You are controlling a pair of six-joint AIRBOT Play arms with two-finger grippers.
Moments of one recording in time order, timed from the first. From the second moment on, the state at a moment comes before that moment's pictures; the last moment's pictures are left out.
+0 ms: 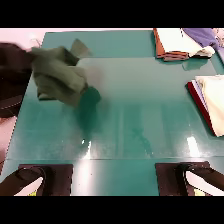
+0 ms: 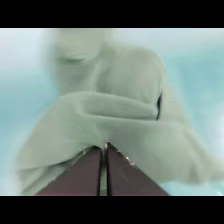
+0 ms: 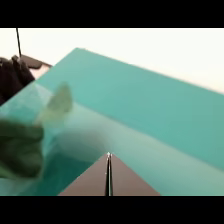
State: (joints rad) left arm -0.36 -0.95 1.64 1.51 -1.29 -1.65; right arm 0.04 -1.10 1.83 -0.94 1.11 1.22
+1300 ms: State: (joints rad) left arm -0.22 -1.61 1.52 1.21 -1.14 -1.62; right arm -0.19 -0.96 1.67 -0.93 1.17 1.26
